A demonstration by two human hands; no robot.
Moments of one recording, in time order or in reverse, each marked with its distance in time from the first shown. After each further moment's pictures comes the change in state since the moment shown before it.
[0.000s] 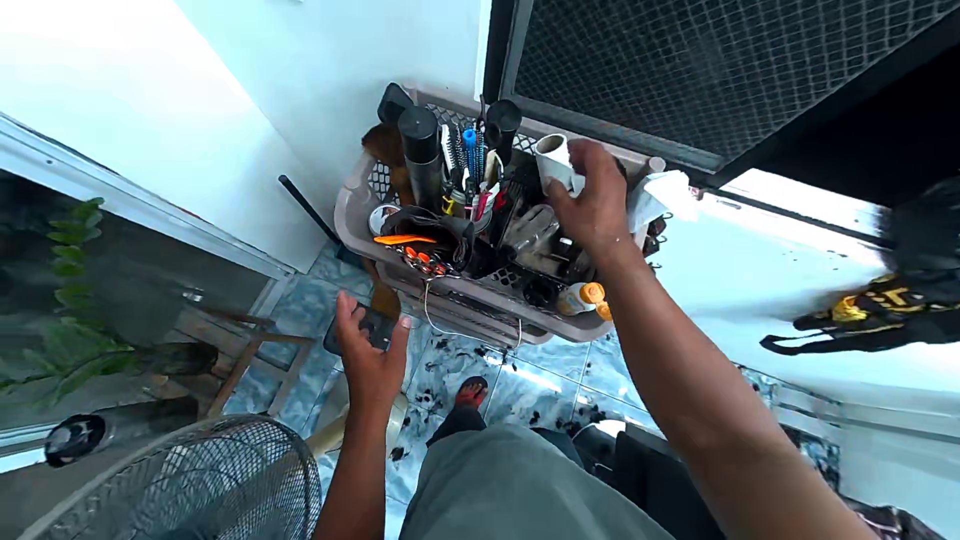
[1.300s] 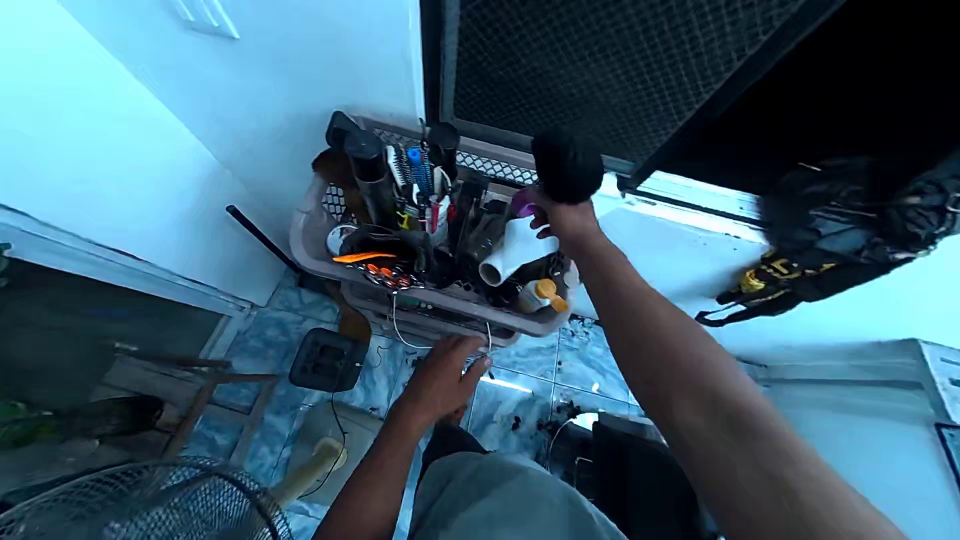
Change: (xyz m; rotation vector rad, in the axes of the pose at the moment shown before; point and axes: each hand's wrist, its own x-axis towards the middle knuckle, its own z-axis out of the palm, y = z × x) left_hand -0.028 0.055 0.071 0.150 -1.035 0.295; right_hand -0.017 0.039 -0.028 0.507 -0.040 0.604
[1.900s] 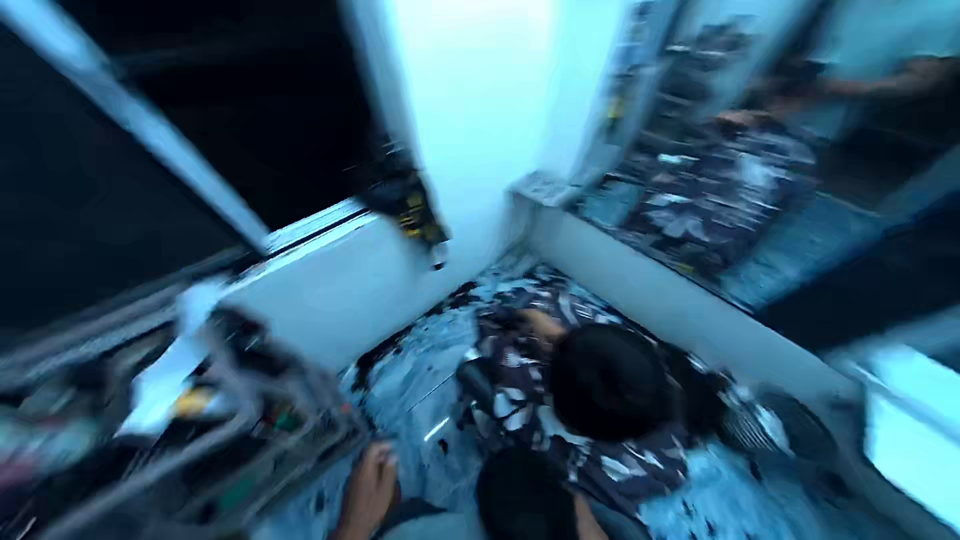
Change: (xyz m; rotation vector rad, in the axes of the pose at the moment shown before) left_hand -0.019 0.086 0.306 0.171 -0.323 0.240; right_hand -0.630 0.267 -0.199 -0.090 0.618 0.212
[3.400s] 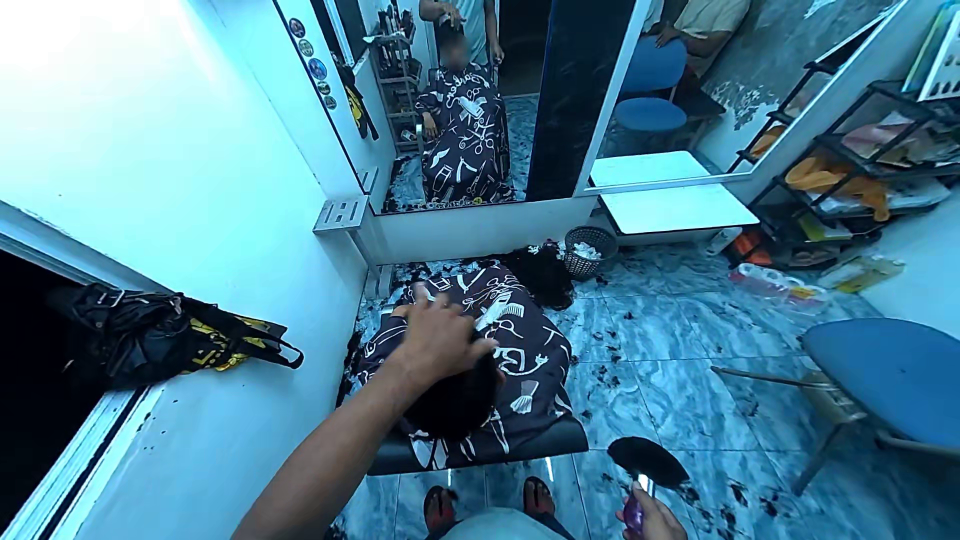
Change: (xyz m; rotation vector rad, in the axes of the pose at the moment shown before) left_hand 0.136 0.446 0.143 0.997 -0.552 1.335; right_hand -0.134 0.149 0.060 1.058 1.503 1.098
